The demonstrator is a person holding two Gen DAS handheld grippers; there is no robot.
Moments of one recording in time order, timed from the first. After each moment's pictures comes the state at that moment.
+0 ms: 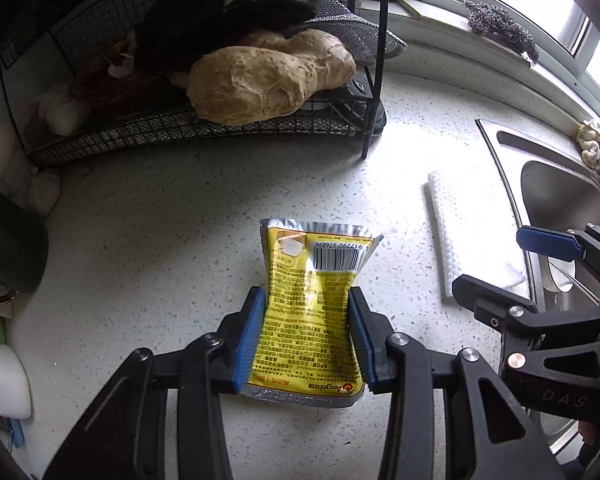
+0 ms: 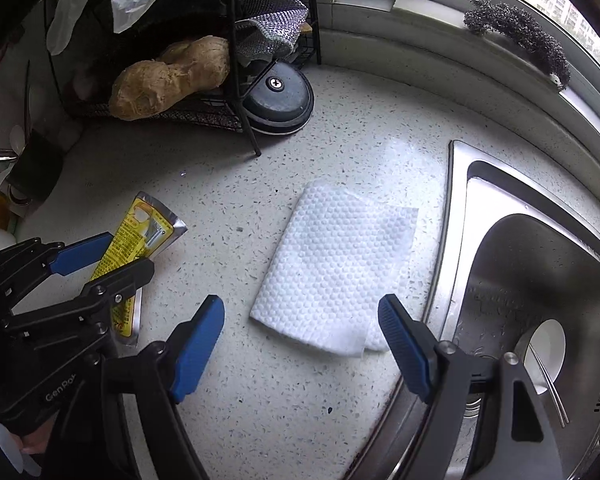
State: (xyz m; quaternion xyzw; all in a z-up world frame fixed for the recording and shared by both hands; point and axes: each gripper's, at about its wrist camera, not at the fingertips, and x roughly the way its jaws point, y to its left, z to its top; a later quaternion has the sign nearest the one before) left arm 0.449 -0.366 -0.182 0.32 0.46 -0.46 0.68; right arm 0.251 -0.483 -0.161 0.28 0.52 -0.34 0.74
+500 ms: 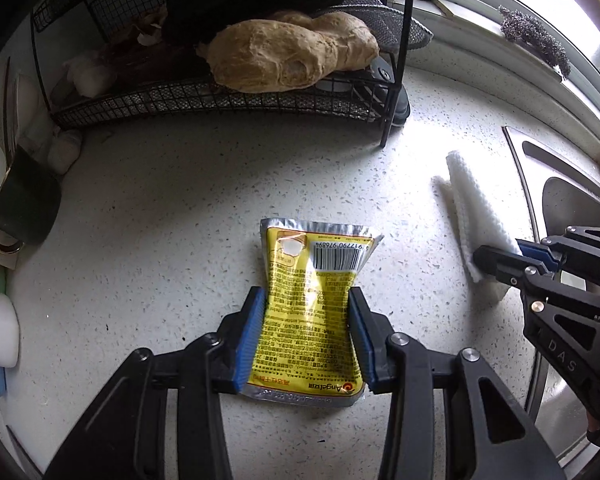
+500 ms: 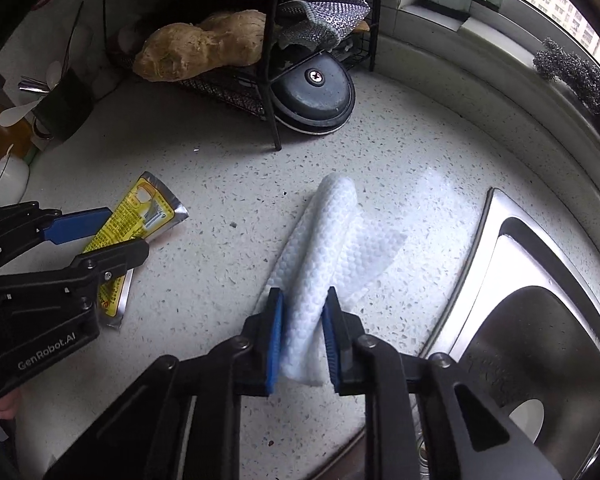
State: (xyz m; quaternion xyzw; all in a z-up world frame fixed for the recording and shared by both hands) left arm 0.432 -0.354 -0.191 0.30 0.48 -0.41 0.71; right arm 0.252 -0.497 -0.177 0.20 0.54 -0.24 0.78
